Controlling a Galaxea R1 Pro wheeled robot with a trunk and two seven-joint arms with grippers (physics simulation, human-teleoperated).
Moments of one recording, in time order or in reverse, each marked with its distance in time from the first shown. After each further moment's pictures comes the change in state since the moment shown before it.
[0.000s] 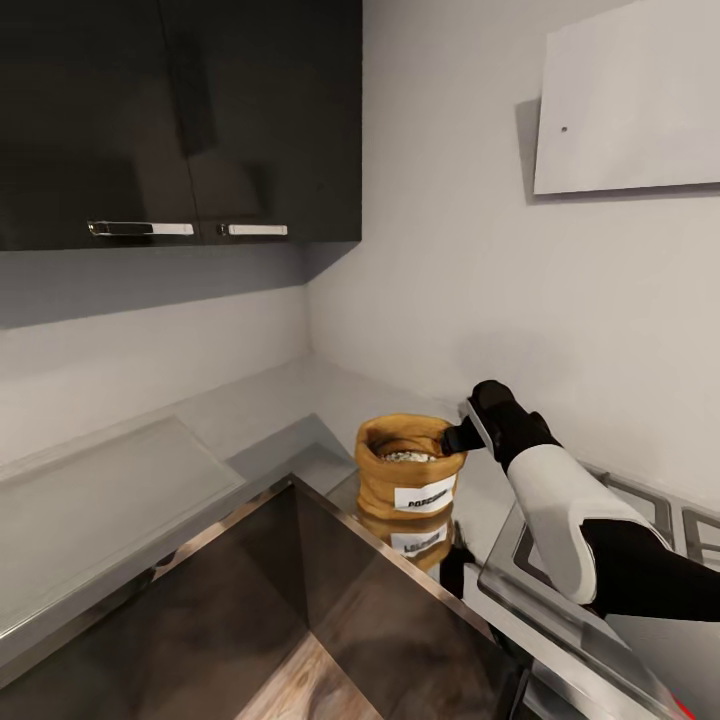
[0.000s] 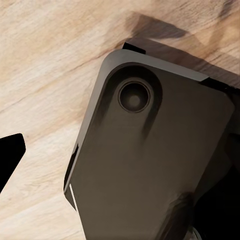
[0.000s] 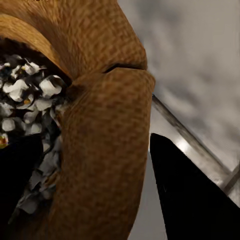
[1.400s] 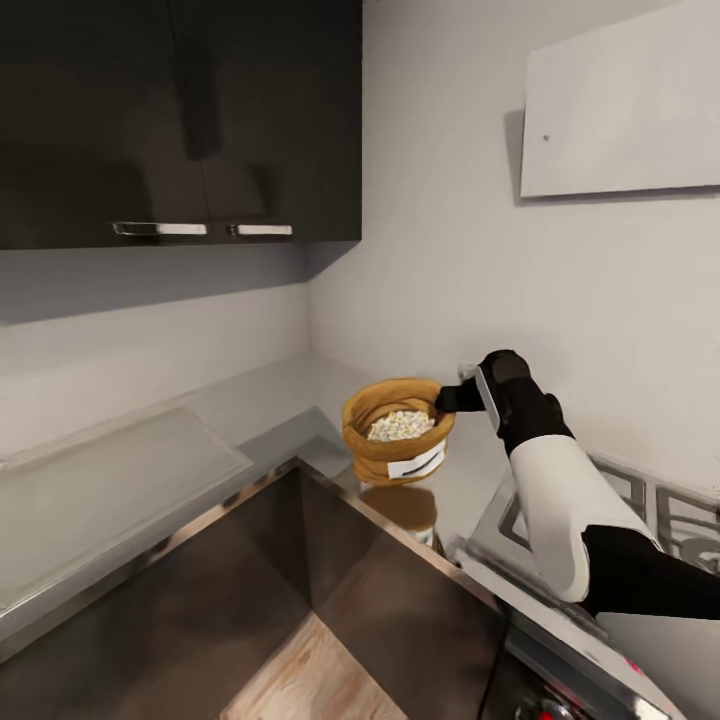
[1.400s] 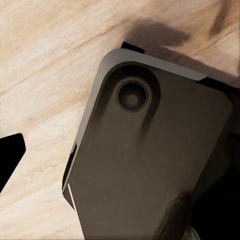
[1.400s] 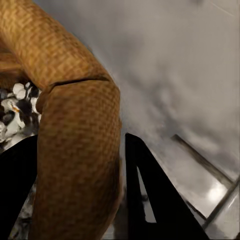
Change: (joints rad) left arm 0.000 -0.003 0.000 0.000 0.000 0.000 0.000; right arm -0.001 0.027 -0.069 -0.244 -0.063 0.000 0.024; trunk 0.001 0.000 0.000
